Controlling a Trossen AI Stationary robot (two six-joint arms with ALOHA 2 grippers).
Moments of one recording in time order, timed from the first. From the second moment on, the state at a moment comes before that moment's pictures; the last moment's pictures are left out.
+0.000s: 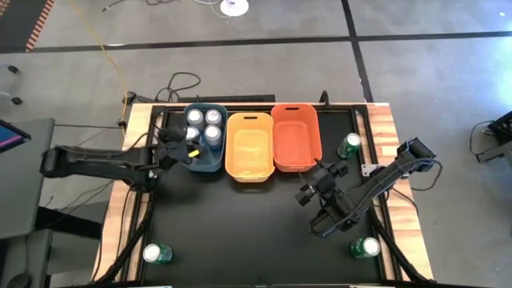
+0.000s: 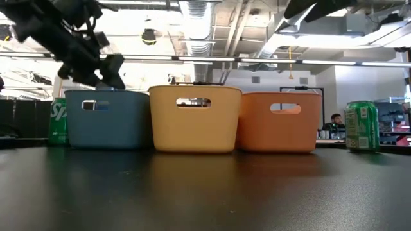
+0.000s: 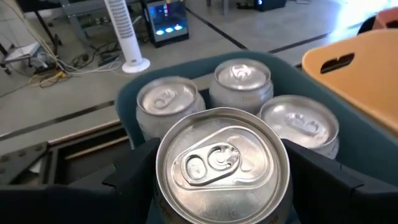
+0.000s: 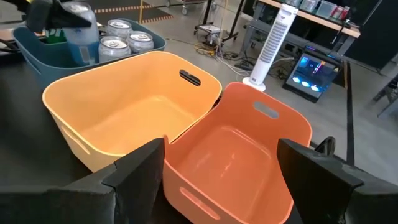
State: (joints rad) left arm 0.14 0.80 0.40 -0.18 -0.97 -0.46; right arm 0.60 1.62 1.38 -1.52 1.23 1.54
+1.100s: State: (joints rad) left arm 0.29 0.99 0.27 0.20 -0.81 -0.29; right arm 0.59 1.62 1.38 -1.52 1.26 1.53
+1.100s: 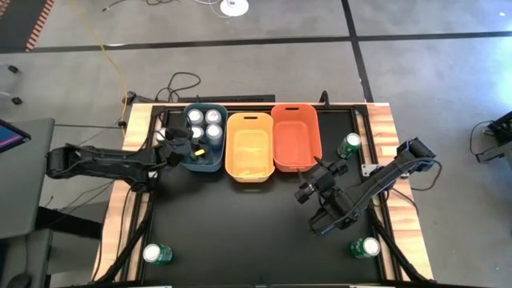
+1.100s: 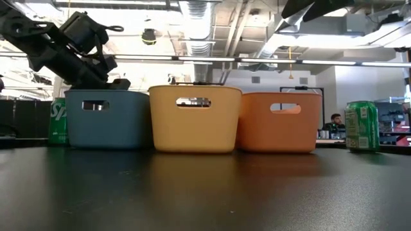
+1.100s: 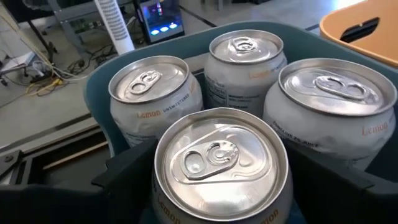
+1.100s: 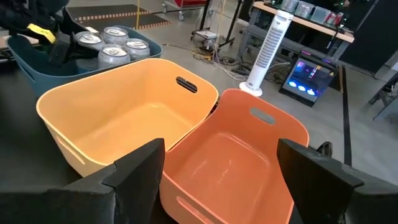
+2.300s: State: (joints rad) left arm -0.05 0.70 0.49 -0.10 -0.53 -0.17; right arm 0.56 1.59 1.38 -1.57 1.14 1.46
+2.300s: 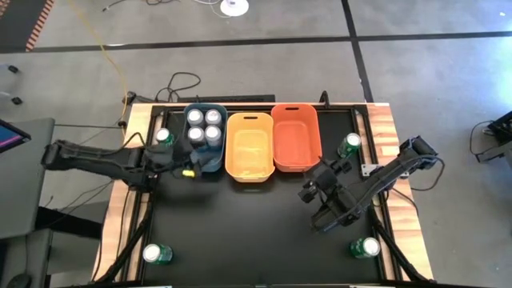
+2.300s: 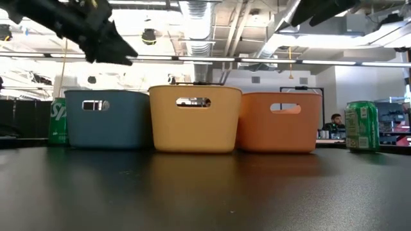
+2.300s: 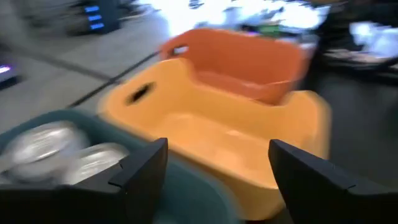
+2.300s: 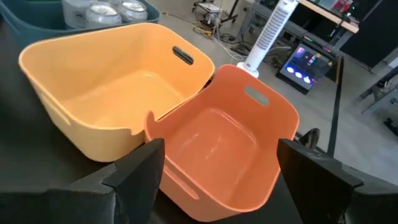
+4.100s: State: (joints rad) left arm -0.68 0.71 0.49 0.22 -0.60 0.02; right arm -0.78 1.39 1.12 -1.54 0.21 0.72
